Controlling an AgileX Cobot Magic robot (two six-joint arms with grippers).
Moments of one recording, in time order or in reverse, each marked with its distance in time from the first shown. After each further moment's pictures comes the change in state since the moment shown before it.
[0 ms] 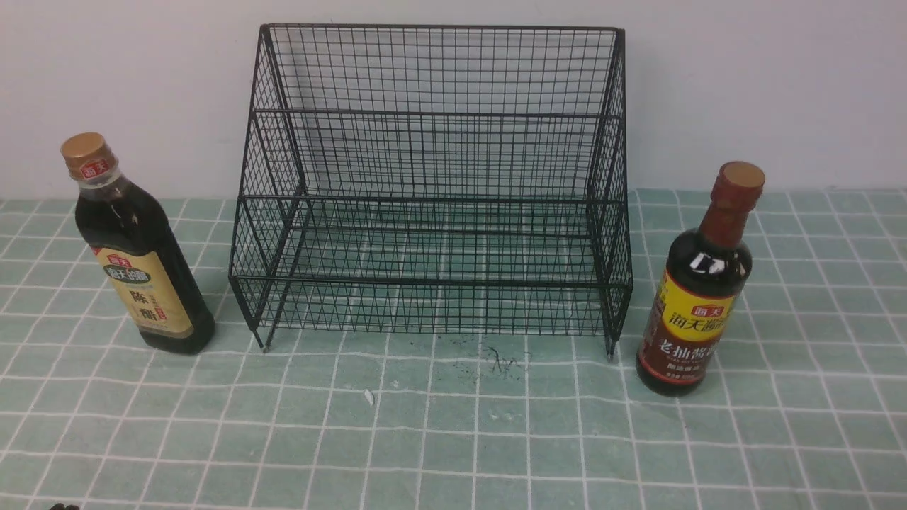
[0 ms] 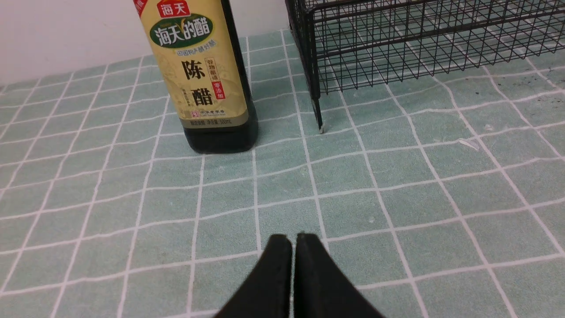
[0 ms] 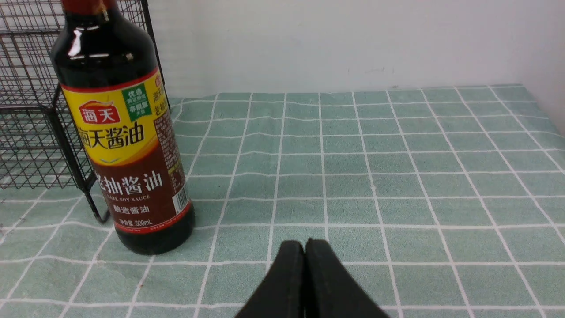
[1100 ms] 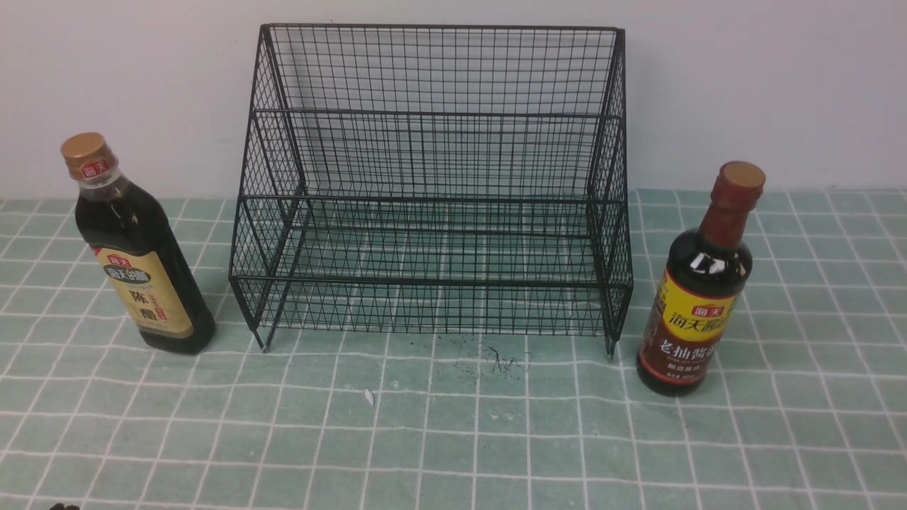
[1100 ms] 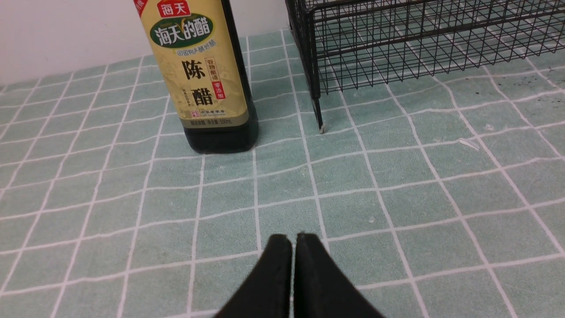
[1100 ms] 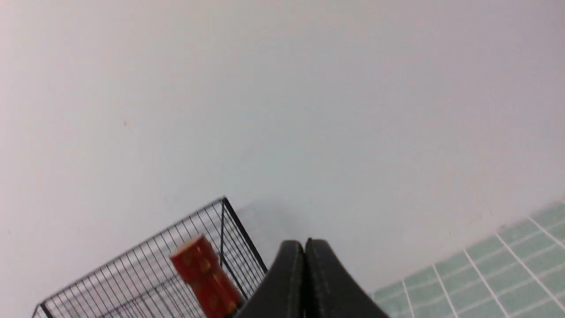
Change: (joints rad) right arm 0.001 0.000 0.005 0.382 -0.482 0.124; left arm 0.000 0.000 0.000 0.000 0.000 0.000
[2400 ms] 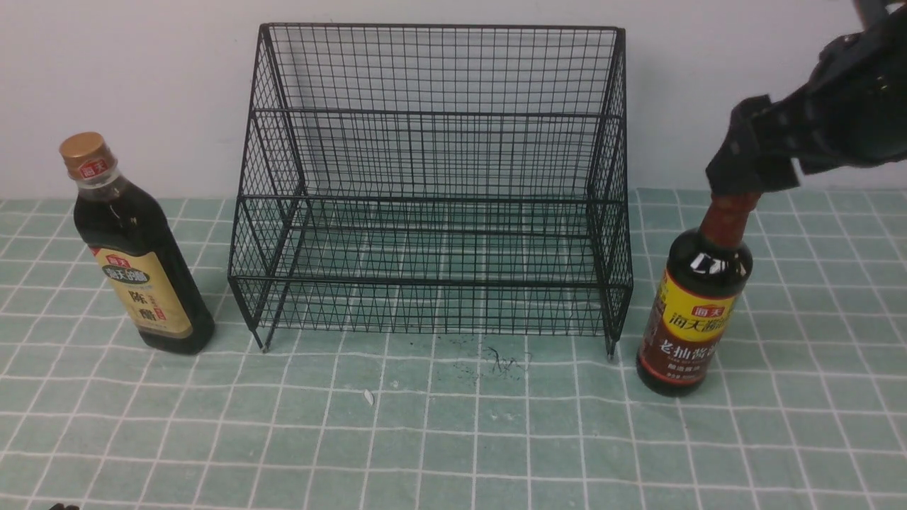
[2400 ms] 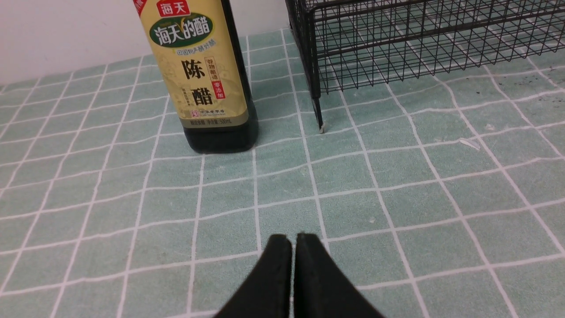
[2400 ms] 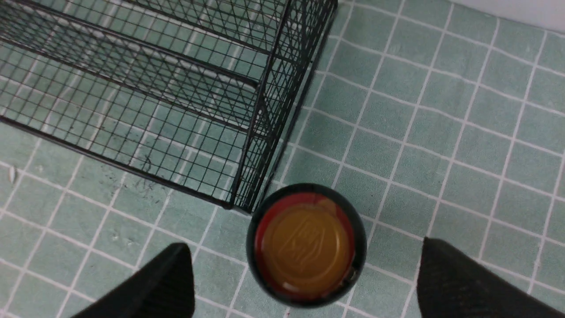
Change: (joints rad) right arm 0.278 1.487 -1.468 -0.217 1.217 -0.317; left arm 0.000 0.000 0.000 0.000 0.000 0.000
